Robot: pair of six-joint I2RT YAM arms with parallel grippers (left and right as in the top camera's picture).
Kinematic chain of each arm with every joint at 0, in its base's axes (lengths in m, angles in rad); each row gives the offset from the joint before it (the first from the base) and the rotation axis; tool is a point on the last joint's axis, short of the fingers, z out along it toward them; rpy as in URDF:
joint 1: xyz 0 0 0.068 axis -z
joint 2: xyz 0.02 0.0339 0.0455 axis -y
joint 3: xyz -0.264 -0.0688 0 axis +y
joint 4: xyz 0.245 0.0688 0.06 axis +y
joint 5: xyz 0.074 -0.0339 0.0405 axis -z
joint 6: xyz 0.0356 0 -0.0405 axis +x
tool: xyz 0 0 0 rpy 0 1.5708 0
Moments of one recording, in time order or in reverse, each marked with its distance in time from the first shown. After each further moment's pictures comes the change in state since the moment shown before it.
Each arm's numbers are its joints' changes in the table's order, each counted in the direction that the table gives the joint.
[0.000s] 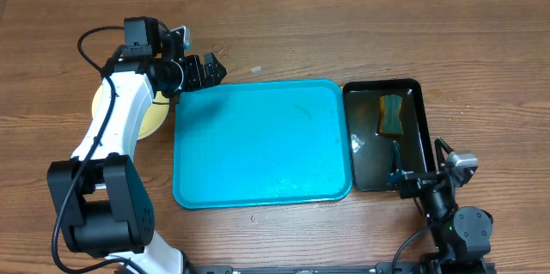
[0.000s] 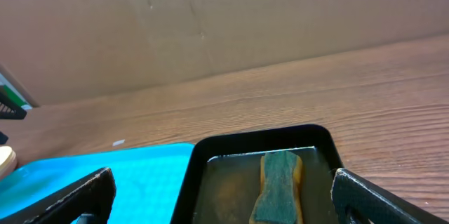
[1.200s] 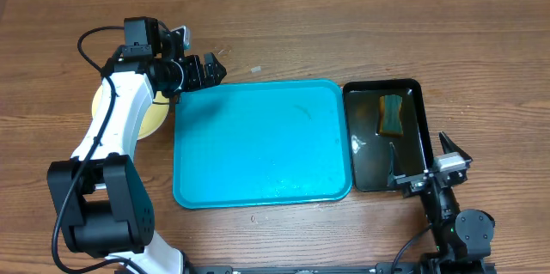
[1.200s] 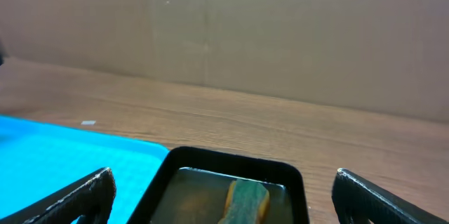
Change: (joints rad) left arm 0.000 0.000 0.000 0.000 0.000 0.000; right arm 0.031 0.002 0.030 -0.094 -0.040 -0.299
